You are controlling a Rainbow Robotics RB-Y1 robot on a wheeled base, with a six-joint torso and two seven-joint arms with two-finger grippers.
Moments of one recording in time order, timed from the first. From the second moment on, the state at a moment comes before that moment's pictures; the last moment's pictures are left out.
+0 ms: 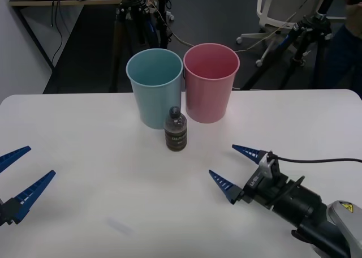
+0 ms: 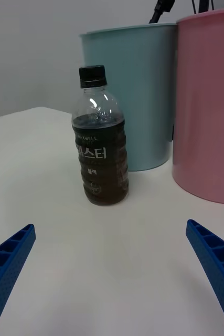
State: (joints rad) right arm 0.04 -0.34 0.12 -1.41 1.08 -0.79 0.34; left arm 0.35 0.40 0.52 -1.66 -0.96 -1.22 0.00
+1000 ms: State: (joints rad) right arm -0.03 -0.21 0.31 -1.41 1.04 -0.48 0.37; left arm 0.35 0.40 0.52 -1.66 -0.96 -1.22 0.00
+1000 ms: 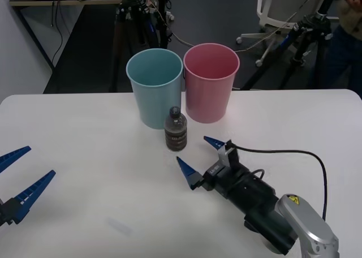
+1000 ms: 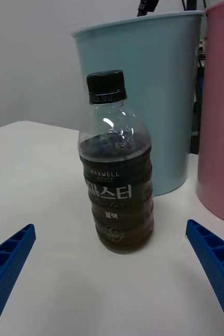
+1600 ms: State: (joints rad) right arm -0.07 -0.17 0.38 -1.41 1.03 -0.34 0.37; left arm 0.35 0.40 0.52 -1.66 -0.96 -1.22 0.00
